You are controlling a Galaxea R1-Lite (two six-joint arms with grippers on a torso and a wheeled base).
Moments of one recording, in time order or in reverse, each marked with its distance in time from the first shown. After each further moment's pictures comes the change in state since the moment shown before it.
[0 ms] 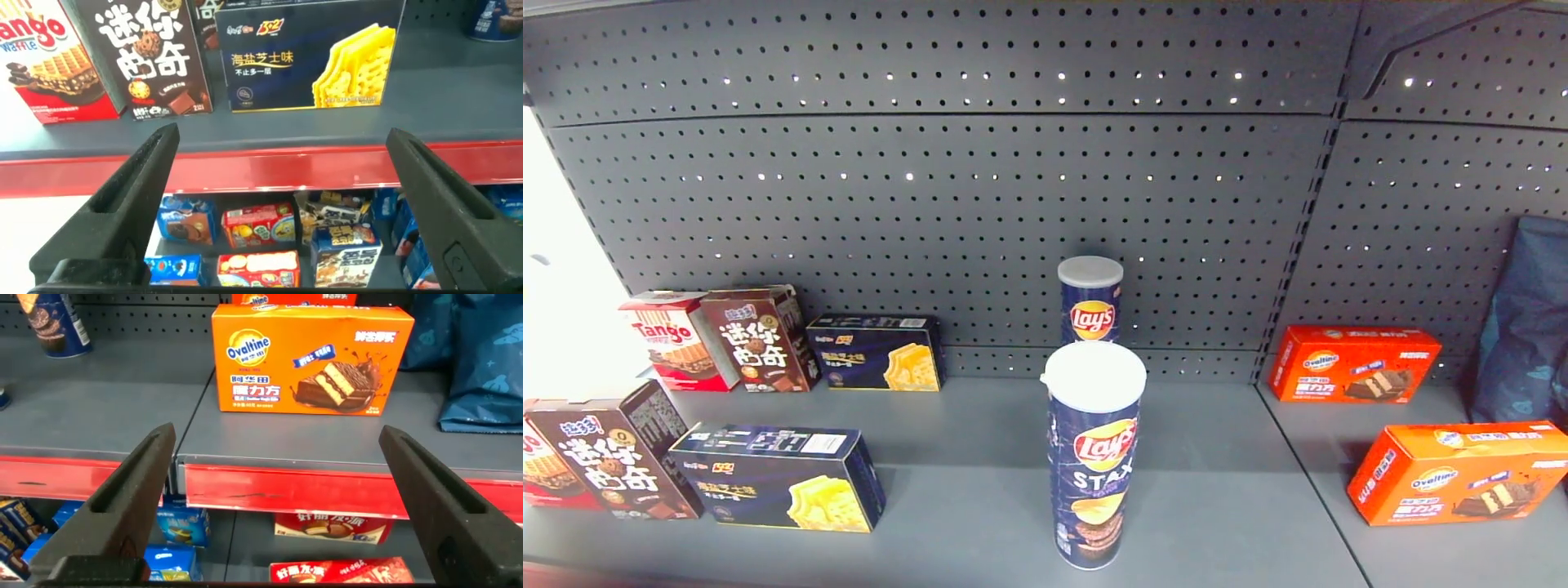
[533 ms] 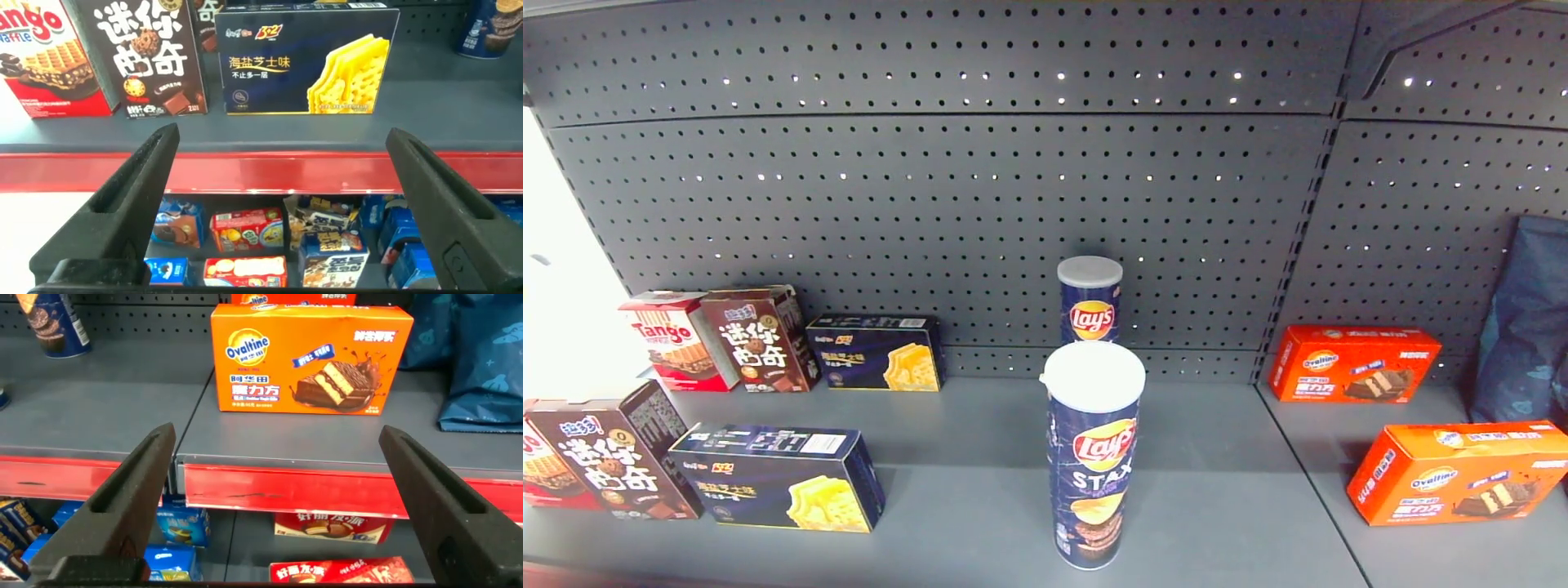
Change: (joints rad) left arm -0.002 -0.019 0.003 0.000 0.003 -0.056; right arm 0.000 0.000 0.000 0.000 0.000 0.000
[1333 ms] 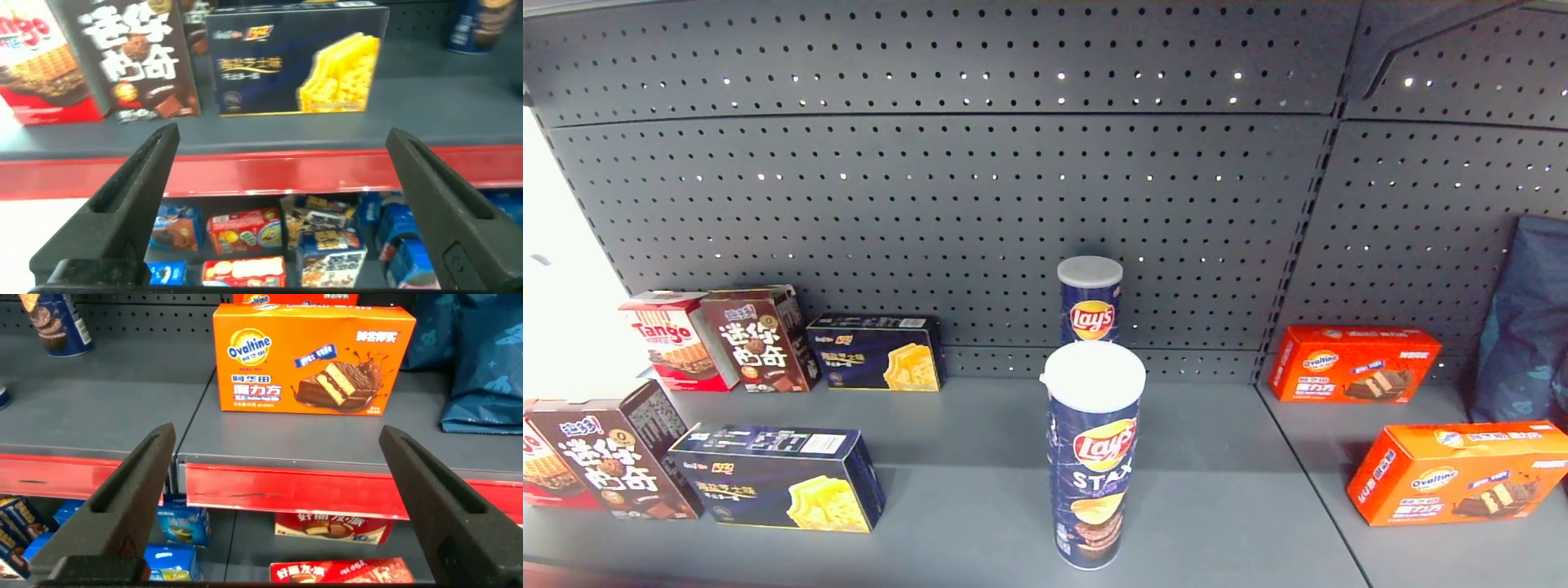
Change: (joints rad) left arm 0.000 -0.001 0.000 0.000 -0.082 0.025; right arm 0.000 0.000 0.000 0.000 0.006 -0.001
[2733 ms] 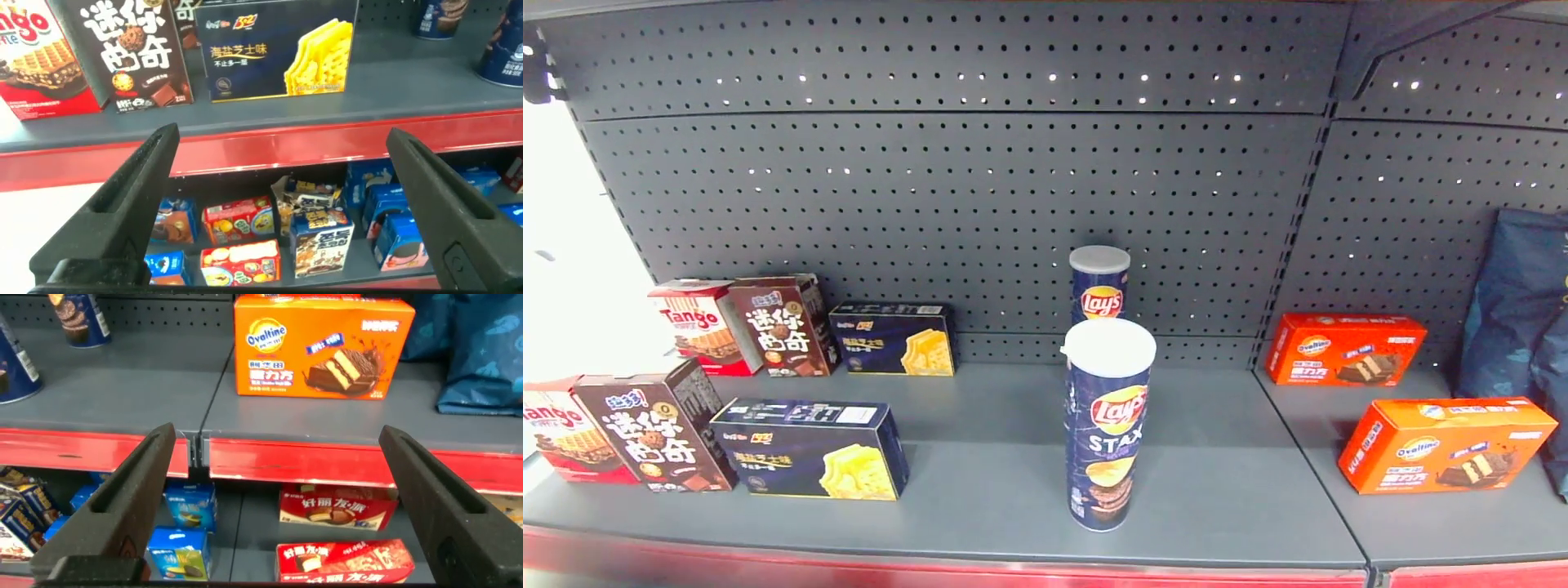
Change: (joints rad) left arm 0.000 -0.001 0.000 0.000 -0.017 0.000; right arm 0.000 0.000 0.000 0.000 0.002 0.000
